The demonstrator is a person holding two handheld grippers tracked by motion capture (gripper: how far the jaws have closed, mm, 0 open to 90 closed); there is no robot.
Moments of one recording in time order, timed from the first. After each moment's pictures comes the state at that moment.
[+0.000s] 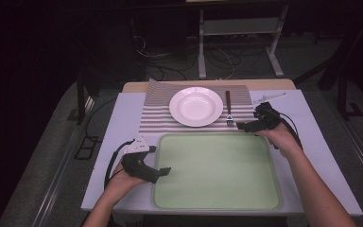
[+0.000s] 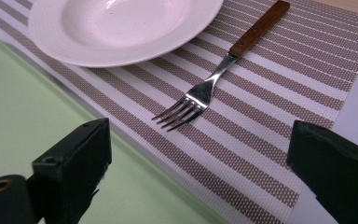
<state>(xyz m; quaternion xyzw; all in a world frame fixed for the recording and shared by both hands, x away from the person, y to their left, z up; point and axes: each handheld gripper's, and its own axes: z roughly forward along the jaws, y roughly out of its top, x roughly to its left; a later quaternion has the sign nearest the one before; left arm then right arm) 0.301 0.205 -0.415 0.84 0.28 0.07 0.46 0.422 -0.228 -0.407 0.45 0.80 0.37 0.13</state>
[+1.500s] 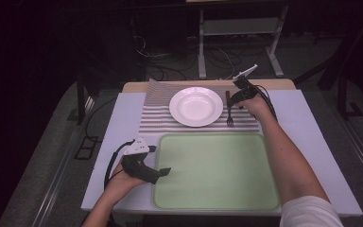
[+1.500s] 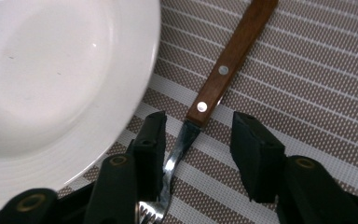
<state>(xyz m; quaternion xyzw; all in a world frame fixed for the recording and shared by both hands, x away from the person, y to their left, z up) 0.299 0.204 -0.415 0.84 0.27 0.09 0.46 0.553 -0.187 -0.409 0.55 0.80 0.24 0.04</state>
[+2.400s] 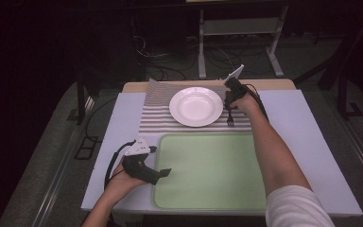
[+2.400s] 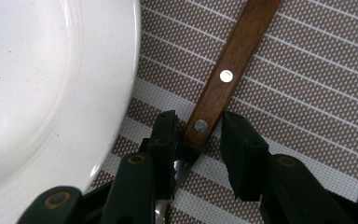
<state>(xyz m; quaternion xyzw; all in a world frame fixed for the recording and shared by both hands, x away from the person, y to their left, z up) 0.299 0.204 -0.416 0.85 0.26 0.09 0.45 0.575 -0.160 -0.424 0.56 0.81 0.15 0.04</state>
